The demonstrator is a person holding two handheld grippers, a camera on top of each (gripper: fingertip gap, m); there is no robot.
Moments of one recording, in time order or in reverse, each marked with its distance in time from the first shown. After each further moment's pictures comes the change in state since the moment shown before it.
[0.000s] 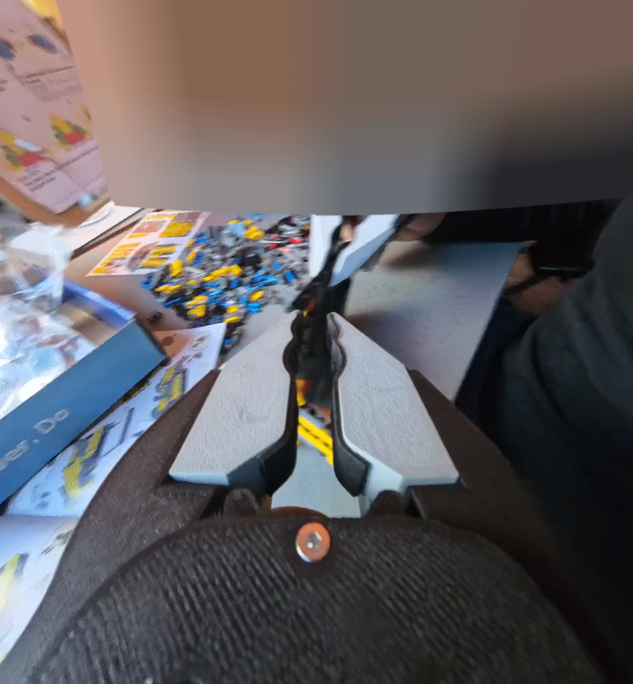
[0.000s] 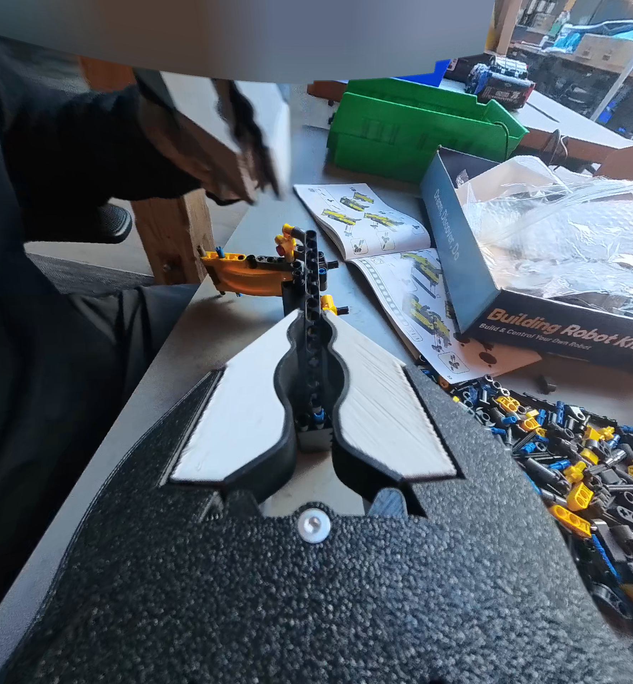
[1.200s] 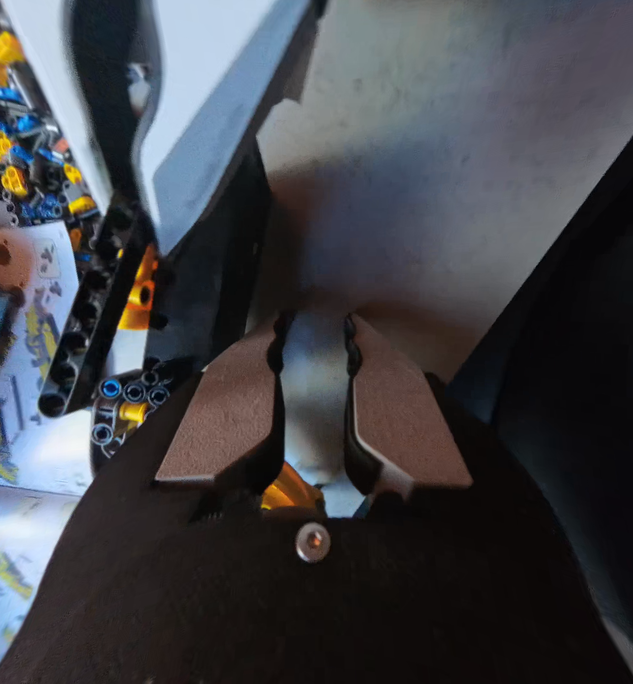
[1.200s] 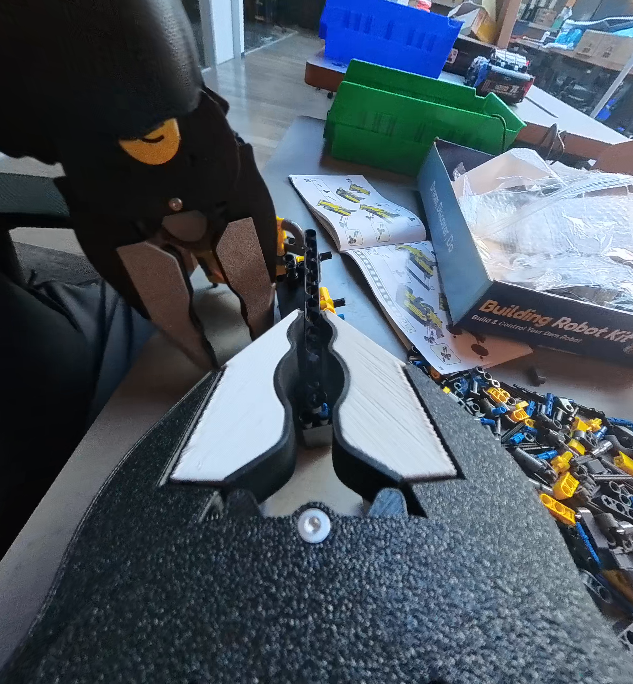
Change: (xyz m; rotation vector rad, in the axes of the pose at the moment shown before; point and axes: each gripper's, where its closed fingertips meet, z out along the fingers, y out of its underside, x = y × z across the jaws) left arm 0.042 0.094 0.072 -0.814 -0.008 0.087; right arm 0.006 0.006 -0.004 -0.016 0.004 -0.017
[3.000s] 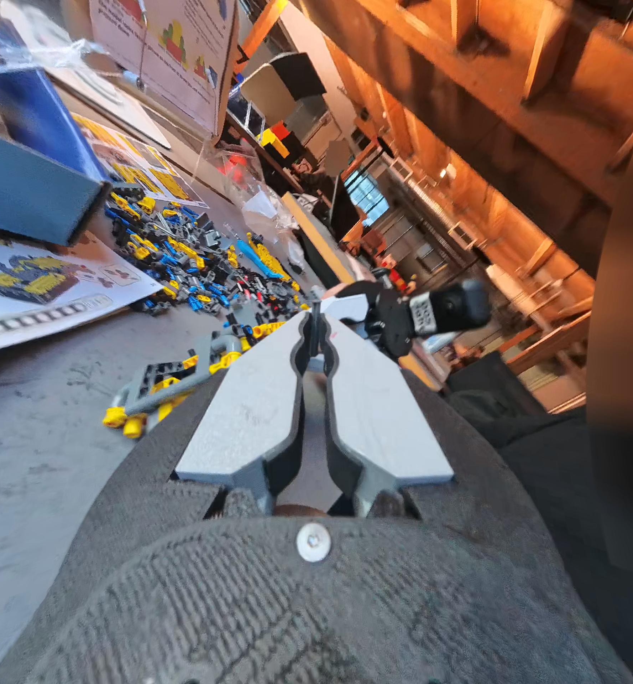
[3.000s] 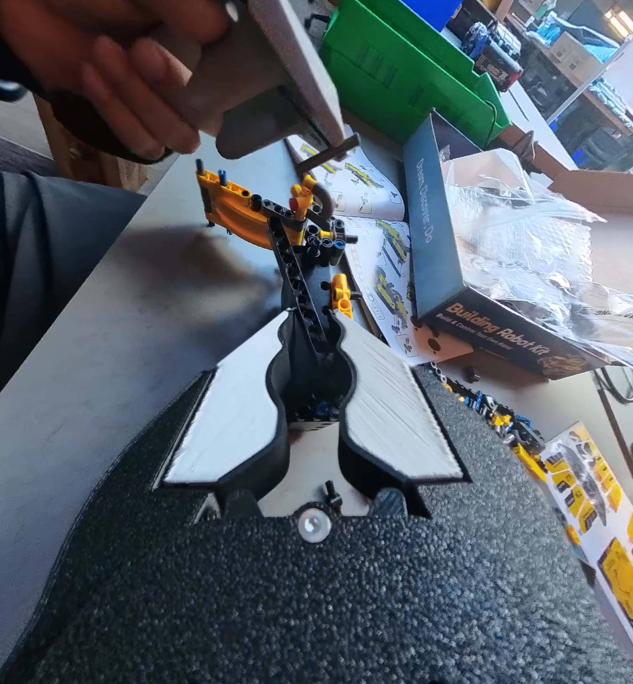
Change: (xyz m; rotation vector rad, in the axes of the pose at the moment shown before) left arm -0.075 -0.019 -0.112 1.137 0.389 -1.005; right arm 0.003 0.014 0.010 -0.170 0.114 -0.265
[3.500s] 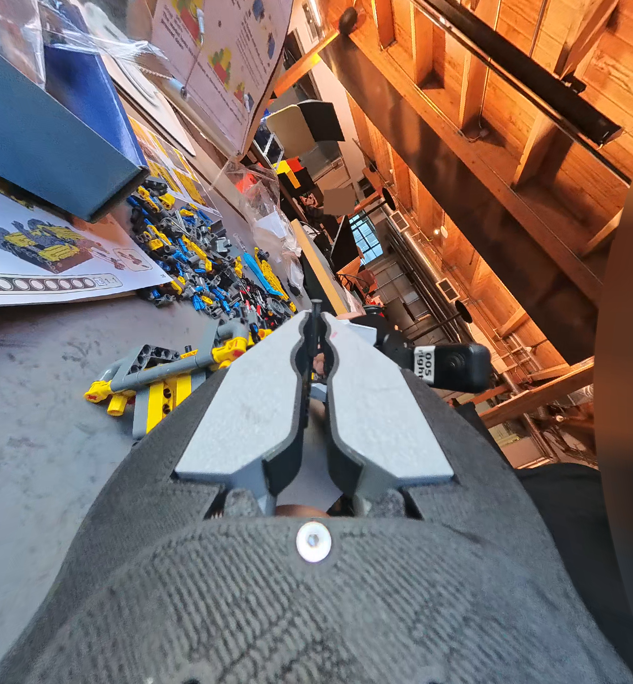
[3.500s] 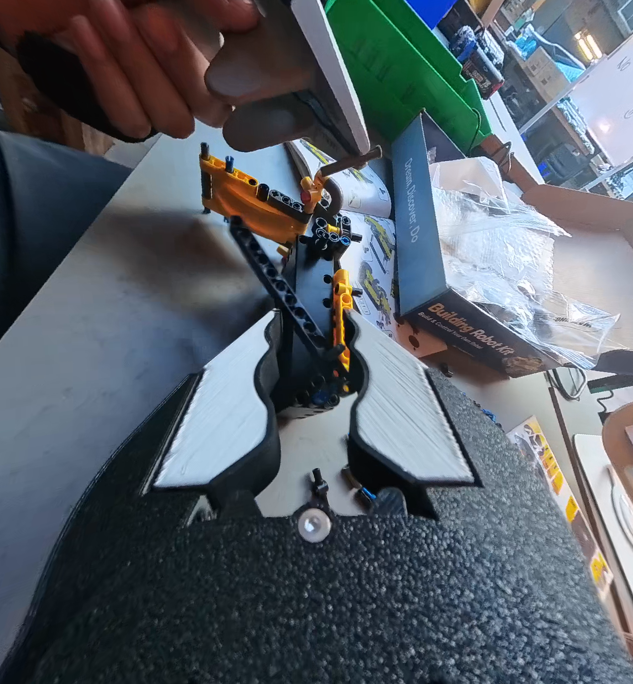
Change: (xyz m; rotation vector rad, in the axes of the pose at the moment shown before) left arm -0.011 -0.007 0.000 0.094 -0.032 -0.168; right arm 0.001 0.002 -0.005 -0.038 0.060 -0.095
